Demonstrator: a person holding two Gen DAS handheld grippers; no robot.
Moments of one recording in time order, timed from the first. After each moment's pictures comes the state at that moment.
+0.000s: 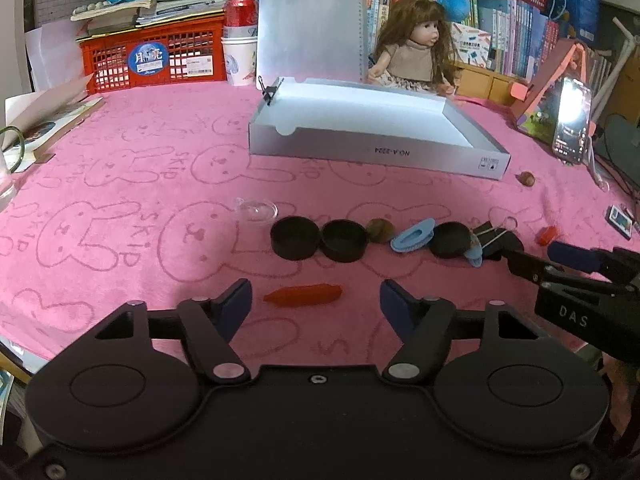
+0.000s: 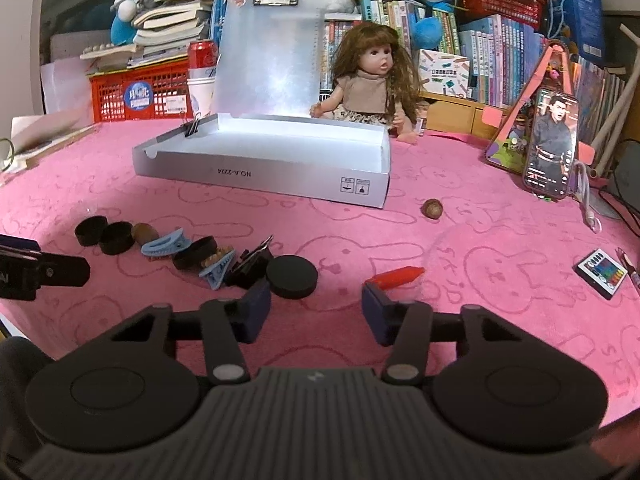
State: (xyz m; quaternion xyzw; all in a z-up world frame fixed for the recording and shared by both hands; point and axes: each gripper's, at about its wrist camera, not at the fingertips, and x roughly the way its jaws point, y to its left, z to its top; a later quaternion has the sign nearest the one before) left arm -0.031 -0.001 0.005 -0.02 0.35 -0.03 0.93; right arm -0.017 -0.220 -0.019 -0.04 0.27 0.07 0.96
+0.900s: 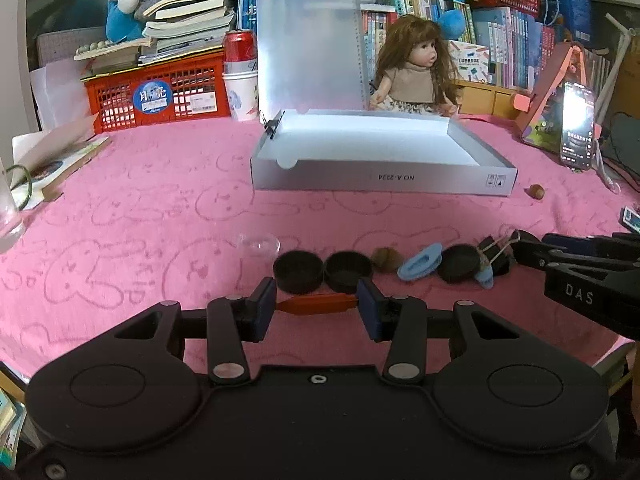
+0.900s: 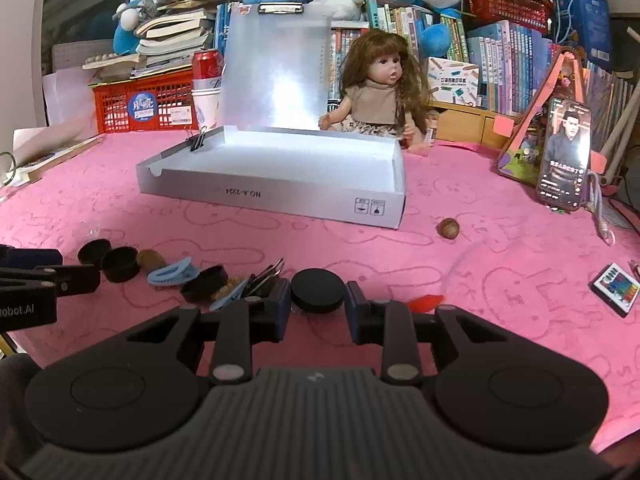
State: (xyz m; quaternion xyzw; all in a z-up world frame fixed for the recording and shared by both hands) left arm -0.027 -0.009 0.006 0.01 0.30 -0.01 0.95; right arm -0.003 -0.212 -0.010 -0.03 0.26 0.08 0.96
